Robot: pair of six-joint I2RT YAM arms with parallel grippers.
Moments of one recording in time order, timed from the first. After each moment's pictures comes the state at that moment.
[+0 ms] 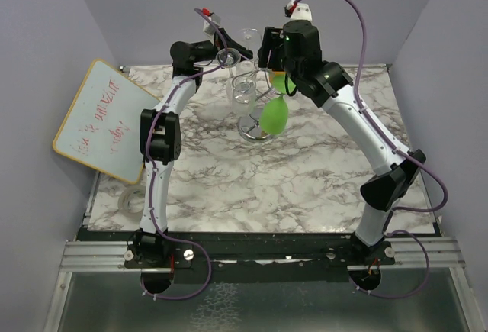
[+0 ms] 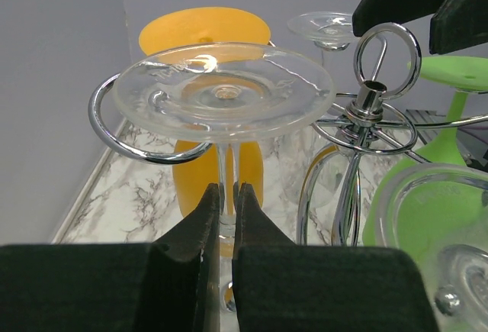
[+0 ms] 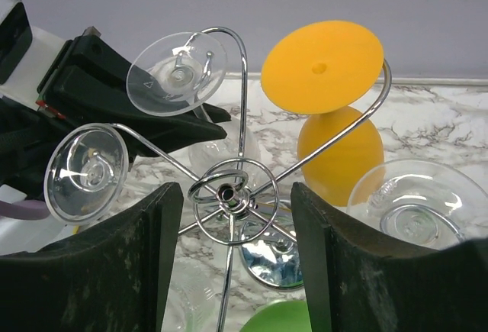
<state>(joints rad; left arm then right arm) -0.19 2.49 2.24 1.09 1.27 -0.86 0.65 1.81 2.07 -0.54 0.37 0.33</state>
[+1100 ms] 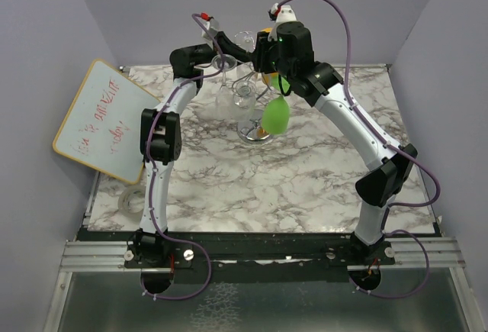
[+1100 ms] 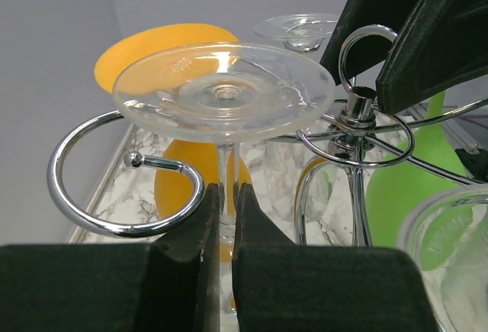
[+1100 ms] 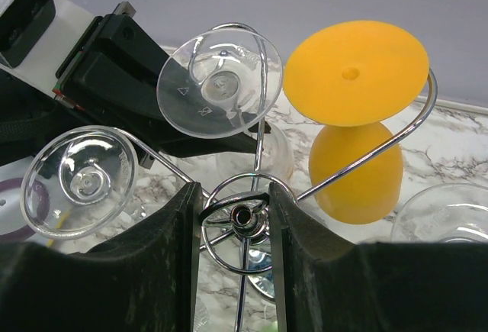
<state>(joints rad) -0.19 2.49 2.20 1.25 1.28 -0.92 0.65 1.86 2.07 -0.47 0.21 0.23</state>
